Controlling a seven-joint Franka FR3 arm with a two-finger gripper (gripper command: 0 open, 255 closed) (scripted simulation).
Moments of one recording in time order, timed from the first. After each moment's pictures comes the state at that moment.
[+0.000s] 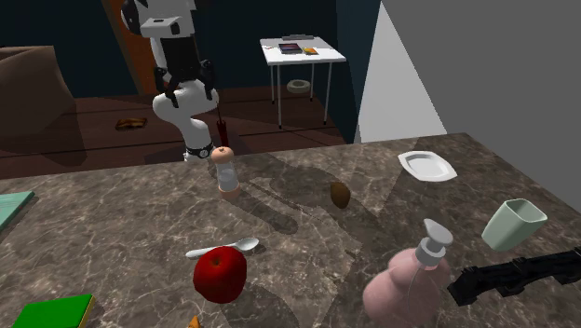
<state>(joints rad) 0.01 -0.74 -0.06 -2.26 -0.06 1.64 -0.17</state>
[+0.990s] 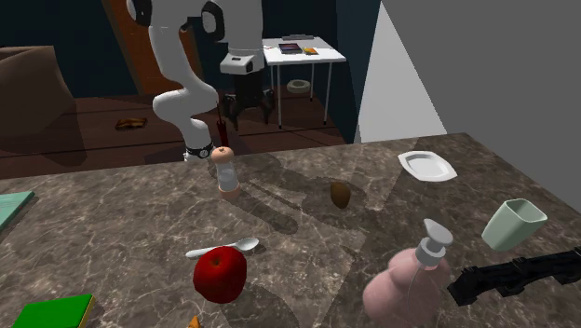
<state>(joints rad) 0.02 -0.46 0.22 -2.24 0.00 1.84 0.27</state>
